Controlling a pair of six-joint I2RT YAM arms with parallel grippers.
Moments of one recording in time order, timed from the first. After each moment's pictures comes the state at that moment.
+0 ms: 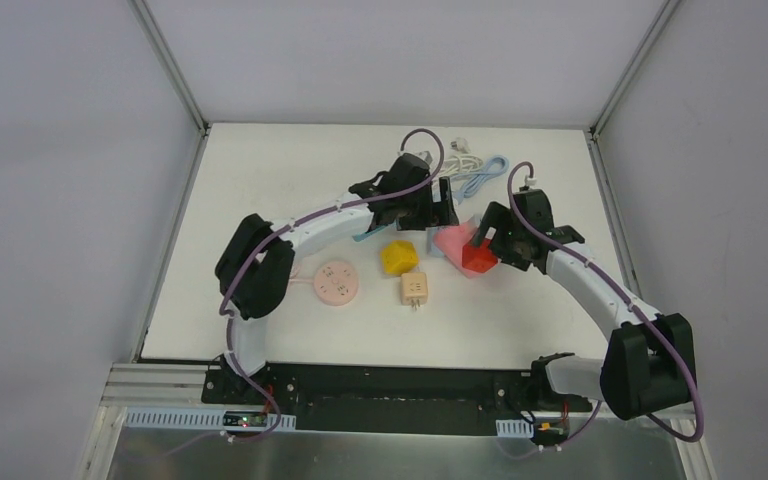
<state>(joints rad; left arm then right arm) -0.78 1.91 1.51 -0.28 0.09 -0.74 0.29 1.26 0.84 -0.50 0.02 0.66</state>
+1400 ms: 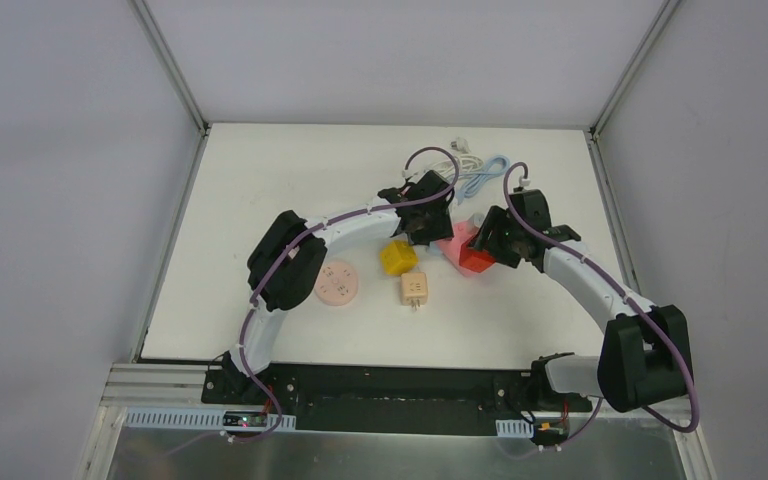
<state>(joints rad) -0.85 2.12 1.66 -0.47 -0.11 -0.93 0.29 1.30 0.83 -0.47 -0.05 0.64</state>
